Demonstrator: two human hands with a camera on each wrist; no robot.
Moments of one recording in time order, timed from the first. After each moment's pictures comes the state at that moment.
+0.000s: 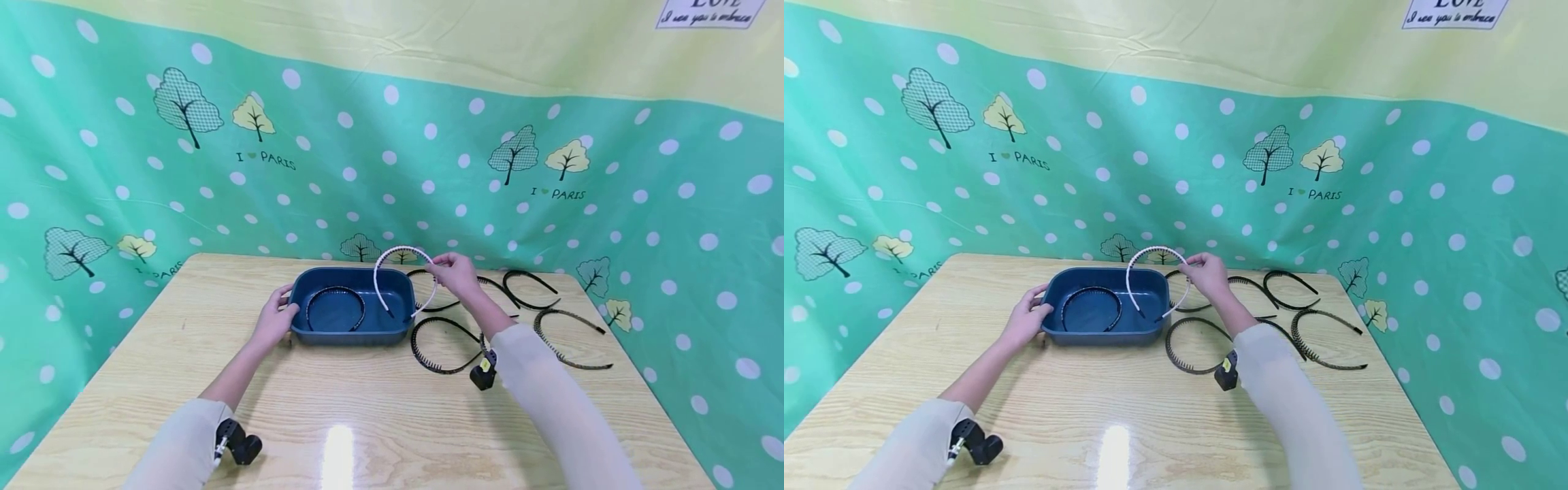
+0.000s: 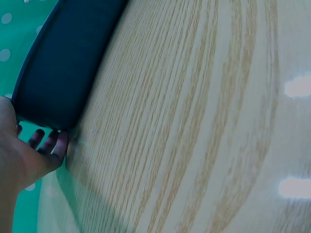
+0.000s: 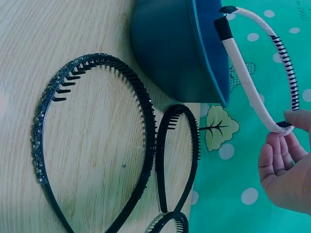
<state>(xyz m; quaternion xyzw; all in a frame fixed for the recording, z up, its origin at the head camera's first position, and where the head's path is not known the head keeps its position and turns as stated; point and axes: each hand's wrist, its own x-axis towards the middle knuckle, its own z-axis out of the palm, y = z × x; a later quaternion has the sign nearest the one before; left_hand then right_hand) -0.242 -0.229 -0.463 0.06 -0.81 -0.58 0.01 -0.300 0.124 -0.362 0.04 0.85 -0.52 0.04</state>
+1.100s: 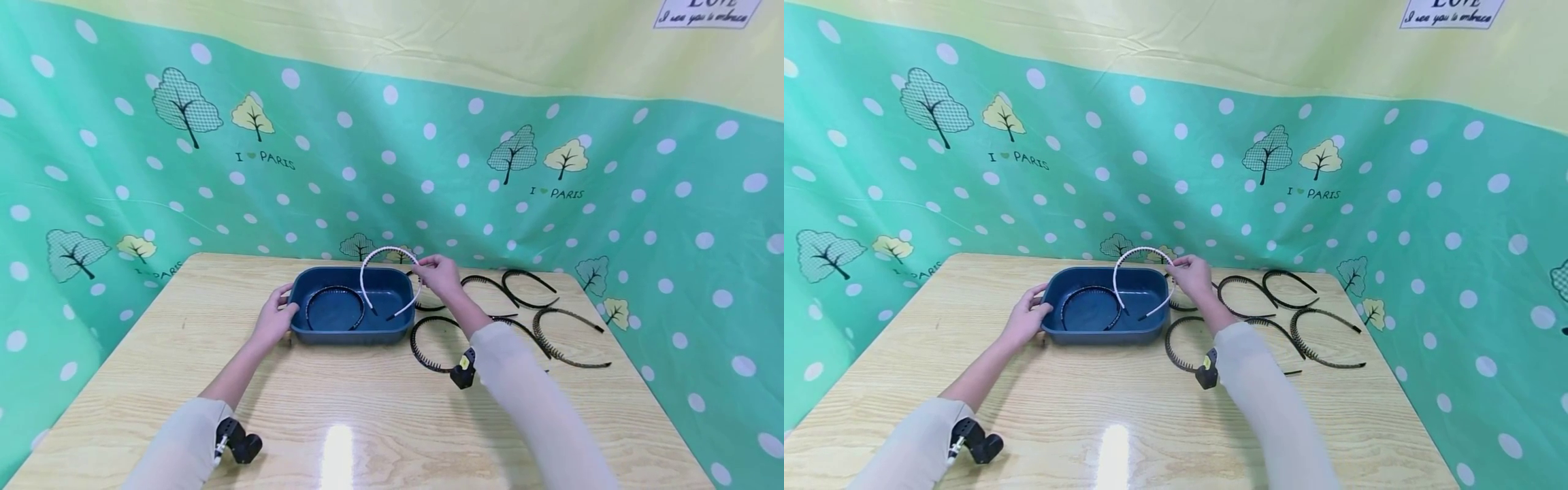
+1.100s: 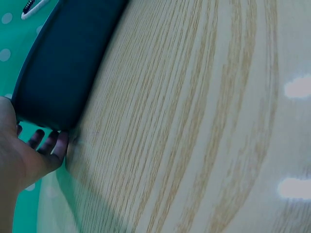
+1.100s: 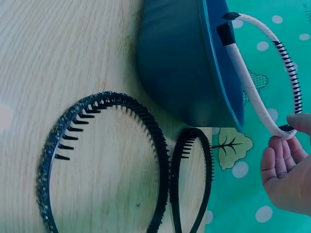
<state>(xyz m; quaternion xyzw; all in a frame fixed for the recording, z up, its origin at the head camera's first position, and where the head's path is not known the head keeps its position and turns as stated) -0.244 -0.230 -0.464 0.06 -0.81 -0.58 0.00 -0.309 0.098 -0.381 0.05 0.84 -0.54 0.02</state>
